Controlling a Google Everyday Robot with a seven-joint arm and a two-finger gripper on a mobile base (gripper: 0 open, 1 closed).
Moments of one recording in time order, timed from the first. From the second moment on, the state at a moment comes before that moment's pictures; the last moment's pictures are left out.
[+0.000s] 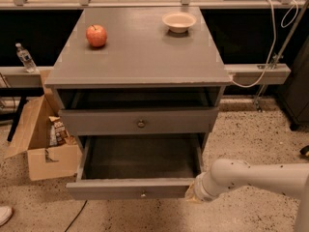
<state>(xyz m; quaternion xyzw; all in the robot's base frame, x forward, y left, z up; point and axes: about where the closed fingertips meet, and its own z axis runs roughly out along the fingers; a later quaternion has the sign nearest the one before) 0.461 -0.141 0.395 -0.64 0.74 0.13 0.16</state>
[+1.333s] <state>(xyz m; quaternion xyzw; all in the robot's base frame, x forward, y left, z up) 0.519 -0.117 0.378 -0.63 0.73 0.12 0.23</state>
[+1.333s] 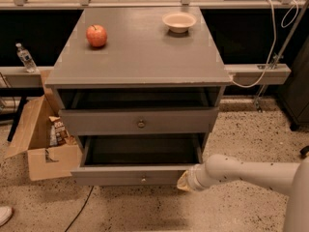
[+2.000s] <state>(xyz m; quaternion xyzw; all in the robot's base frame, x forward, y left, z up) 0.565 -0.111 0.378 -0.62 0.72 0.09 0.28</state>
